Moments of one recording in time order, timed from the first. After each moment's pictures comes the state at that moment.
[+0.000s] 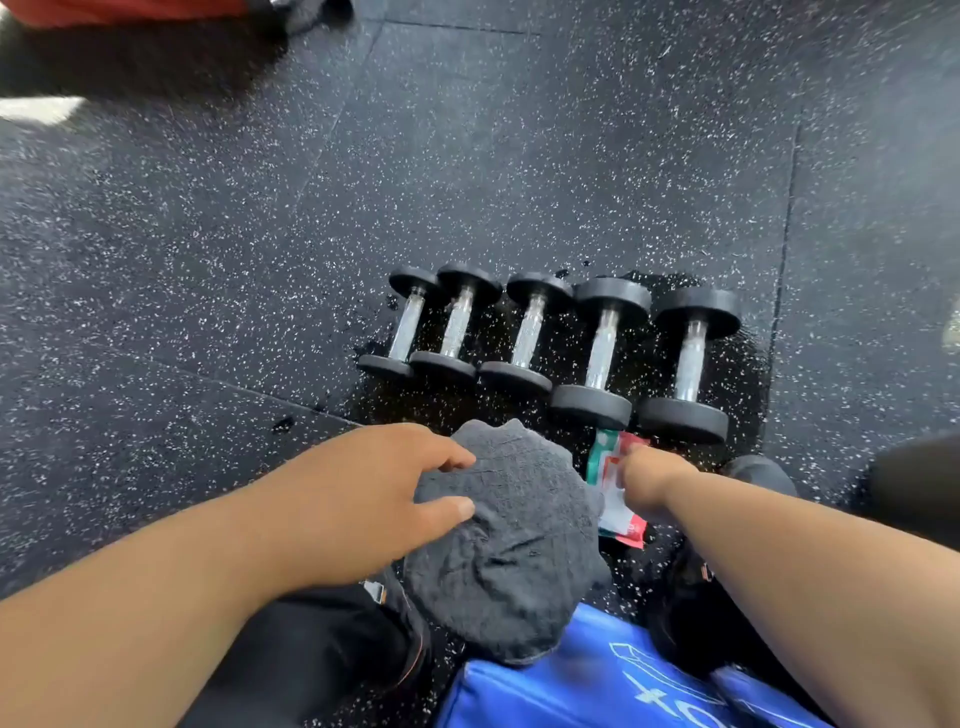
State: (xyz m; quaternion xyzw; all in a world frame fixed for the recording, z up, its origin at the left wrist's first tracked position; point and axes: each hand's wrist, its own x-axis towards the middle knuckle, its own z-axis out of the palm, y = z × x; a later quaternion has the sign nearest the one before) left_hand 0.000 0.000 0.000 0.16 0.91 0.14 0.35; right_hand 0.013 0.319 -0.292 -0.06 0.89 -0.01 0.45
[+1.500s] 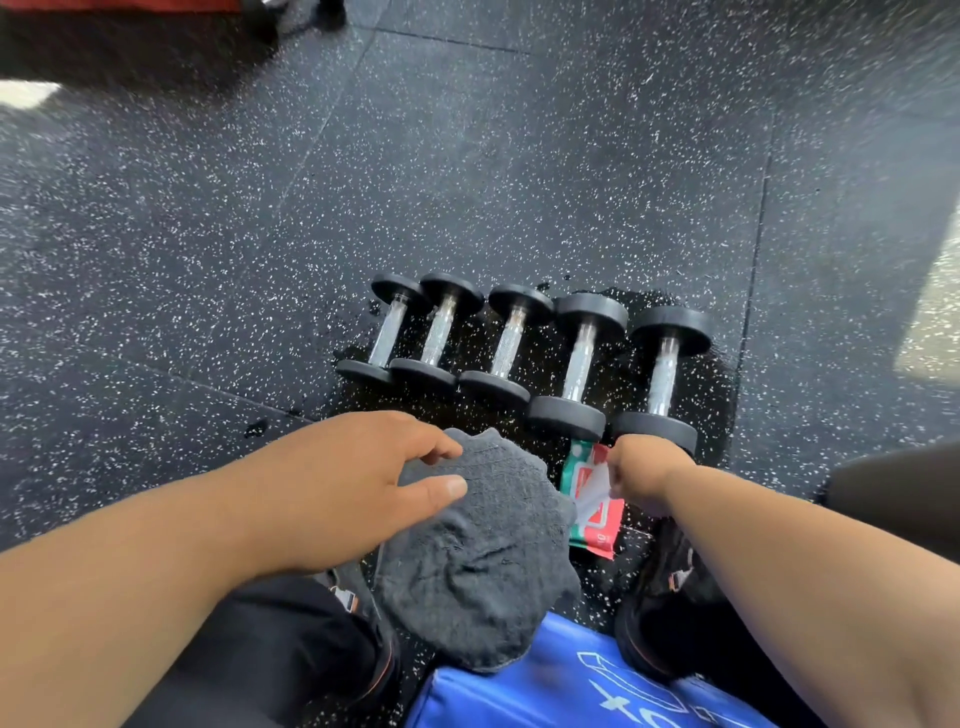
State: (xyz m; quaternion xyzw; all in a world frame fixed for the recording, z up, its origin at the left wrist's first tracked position) left_hand -0.022 0.004 -0.002 0.17 0.90 0.13 0.37; right_hand -0.021 0.336 -0.262 -0.08 0.90 -0.02 0.44
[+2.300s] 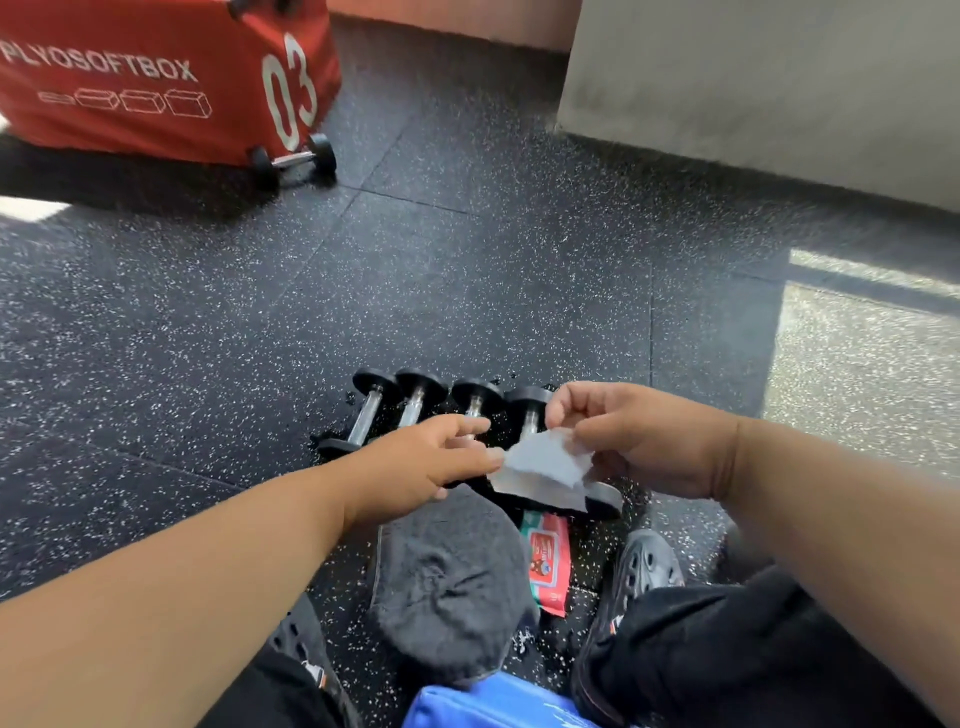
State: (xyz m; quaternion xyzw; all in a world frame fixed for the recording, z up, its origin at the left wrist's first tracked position) left_hand -0.007 0.024 0.029 0.04 0.77 0.50 0.40; right_hand 0.000 0.293 0.058 0.02 0.64 -0.67 0.38
